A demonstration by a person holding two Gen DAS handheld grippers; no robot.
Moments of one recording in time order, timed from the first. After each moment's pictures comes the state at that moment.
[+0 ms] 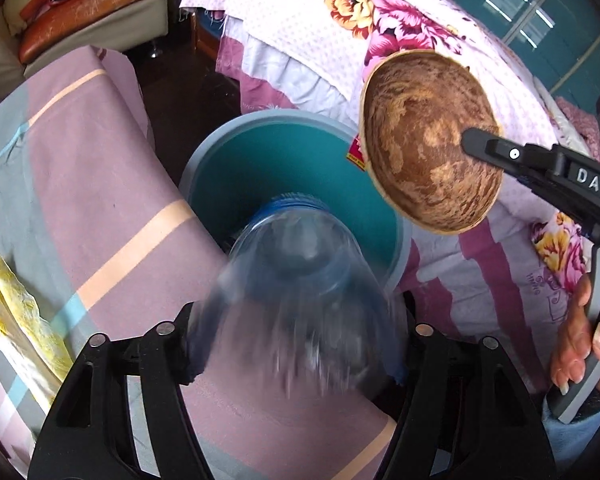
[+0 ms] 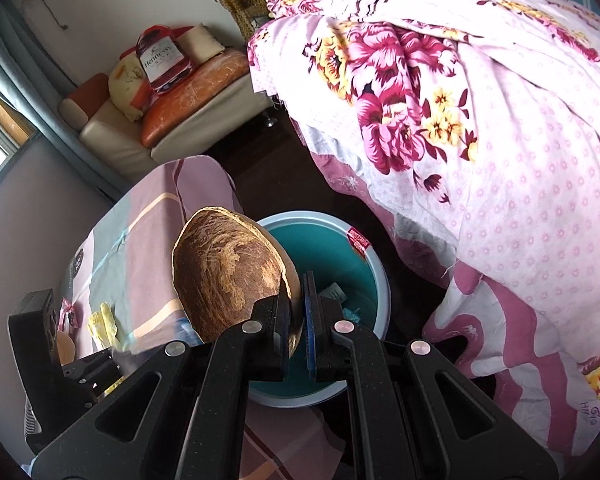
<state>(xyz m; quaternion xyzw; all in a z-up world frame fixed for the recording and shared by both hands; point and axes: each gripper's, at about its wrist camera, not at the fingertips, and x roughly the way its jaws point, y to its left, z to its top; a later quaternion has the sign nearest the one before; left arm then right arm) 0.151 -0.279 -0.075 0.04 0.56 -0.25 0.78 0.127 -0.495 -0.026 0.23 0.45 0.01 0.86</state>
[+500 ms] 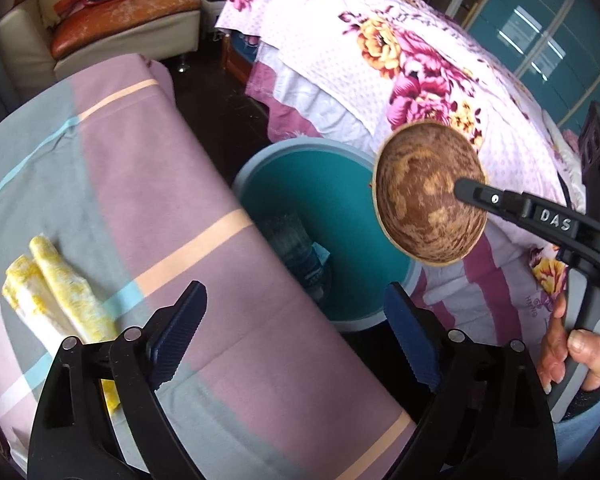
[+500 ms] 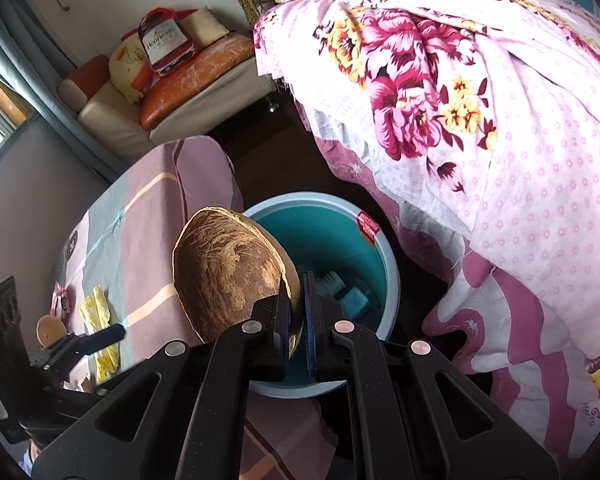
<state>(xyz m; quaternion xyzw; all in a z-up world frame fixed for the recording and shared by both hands) 0.145 -0.238 -0.054 0.01 0.53 -0.22 0.82 0.133 -0.479 -0.034 0.21 0.47 0.01 0.86</state>
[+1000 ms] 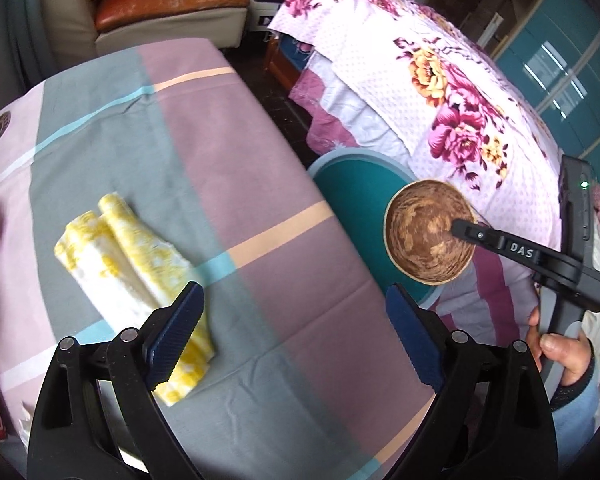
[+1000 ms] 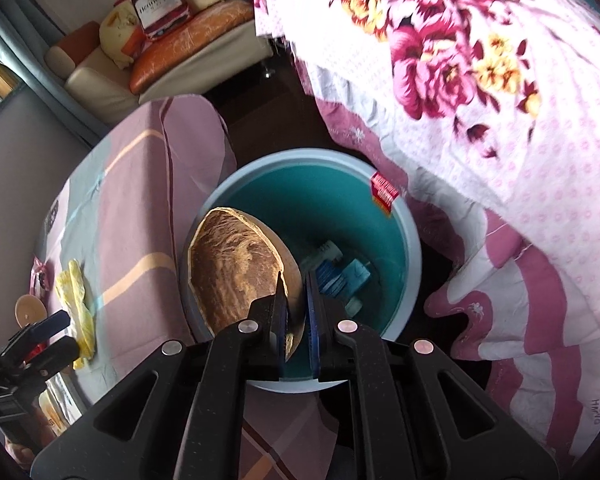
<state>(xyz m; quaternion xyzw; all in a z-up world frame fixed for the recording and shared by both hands) 0.144 -0.172 -0.050 -0.04 0.54 -0.18 0.82 0.150 -0.453 -0.070 0.19 0.53 0.01 0.83</state>
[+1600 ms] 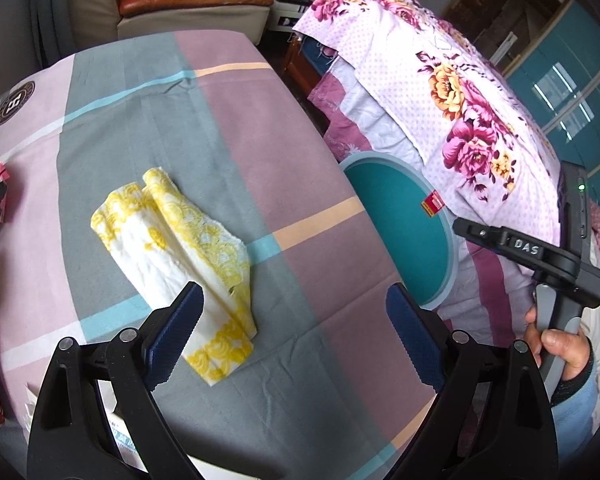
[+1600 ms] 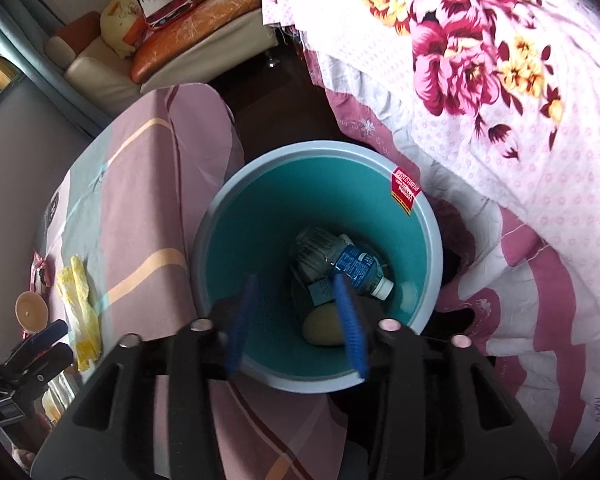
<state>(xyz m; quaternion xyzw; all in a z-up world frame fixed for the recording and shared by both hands) 0.135 -0.137 -0.052 -0.08 0.54 -0.16 0.82 0.157 -0.436 -0.064 0.18 0.54 0.02 0.82</state>
